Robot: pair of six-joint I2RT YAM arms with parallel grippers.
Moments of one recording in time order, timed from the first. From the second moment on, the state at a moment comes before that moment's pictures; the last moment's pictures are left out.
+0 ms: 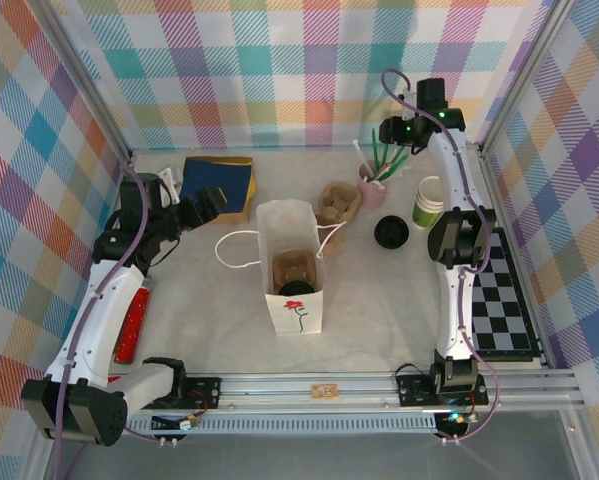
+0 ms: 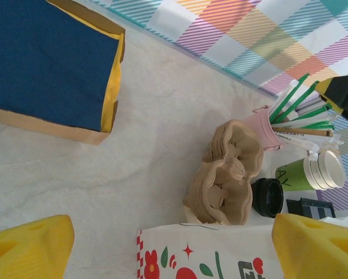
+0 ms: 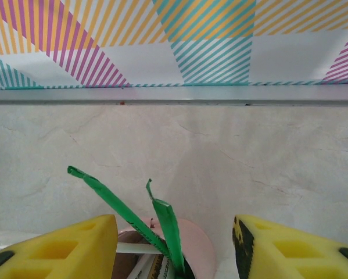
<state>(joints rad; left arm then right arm) -0.10 1.10 1.13 -0.60 0.30 -0.54 0.07 2.44 2.64 -1.01 -0.22 0.09</state>
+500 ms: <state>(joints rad) -0.10 1.11 1.10 -0.60 0.30 -0.53 0.06 2.37 2.61 -1.04 -0.19 0.07</state>
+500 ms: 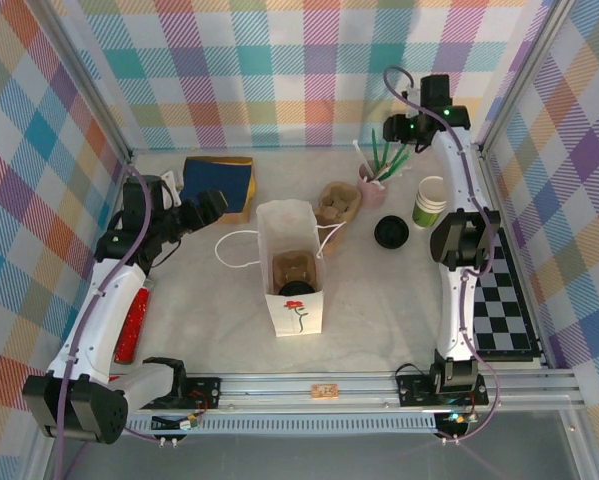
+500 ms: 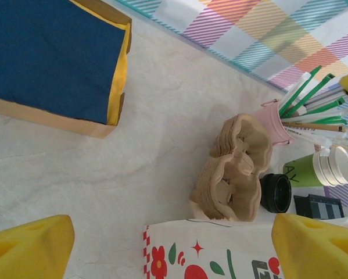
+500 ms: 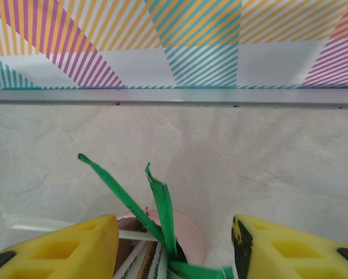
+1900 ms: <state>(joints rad) -0.10 1.04 1.08 -0.56 0.35 -0.55 0.00 2.34 2.52 -1.10 -0.31 0.09</state>
